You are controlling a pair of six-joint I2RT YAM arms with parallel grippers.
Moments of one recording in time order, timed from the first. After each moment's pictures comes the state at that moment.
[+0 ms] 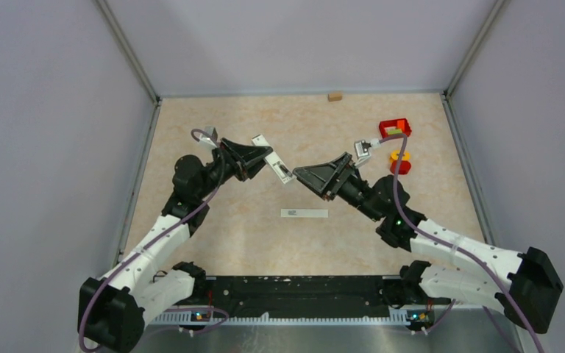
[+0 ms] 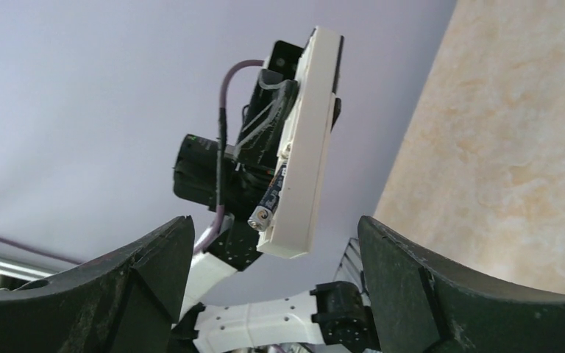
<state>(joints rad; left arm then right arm) -0.36 0.96 0.63 0.41 0.48 -1.57 0.89 0.97 0.60 0.50 -0.02 1.22</state>
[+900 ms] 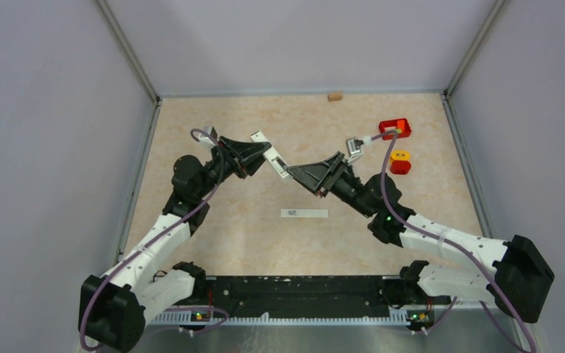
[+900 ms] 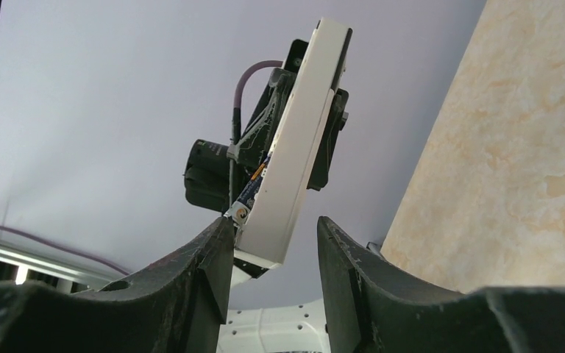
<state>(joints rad) -0.35 0.98 0.62 0.49 0.47 -1.70 0.89 1.07 0.60 0.68 -0.05 1.27</state>
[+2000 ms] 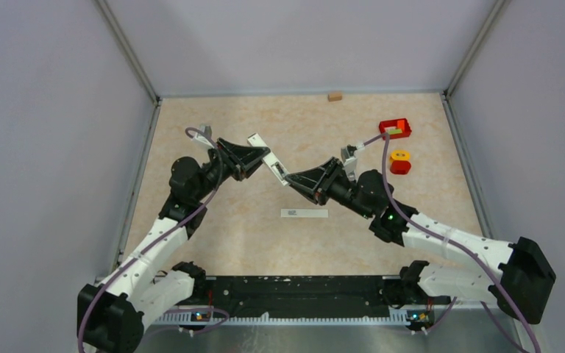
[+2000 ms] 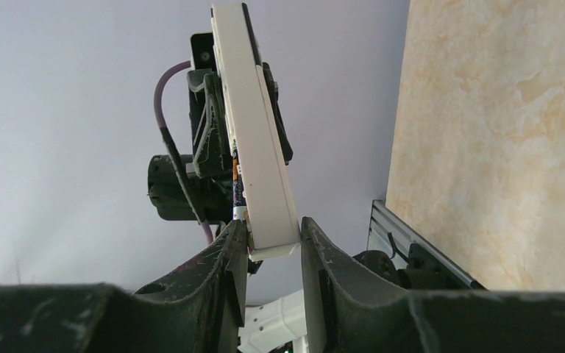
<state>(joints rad) -0.36 0.93 0.62 0.41 0.46 -1.43 0.90 1.06 0.66 0.40 -0.04 1.46</state>
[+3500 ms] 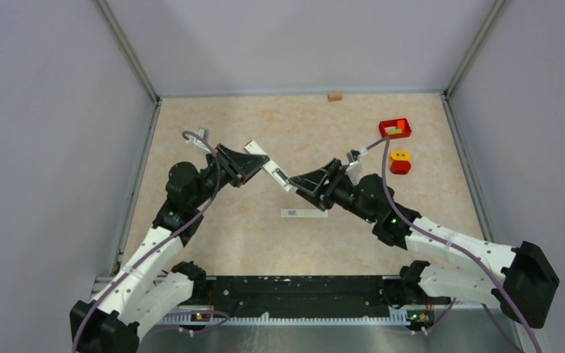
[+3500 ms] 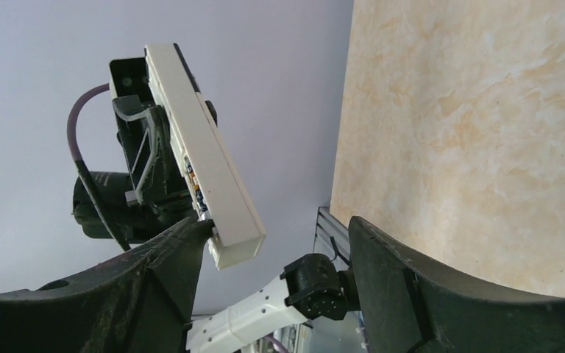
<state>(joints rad) -0.38 0.83 0.63 0.24 0.40 -1.24 0.90 1.03 0.61 0.34 0.00 1.36</state>
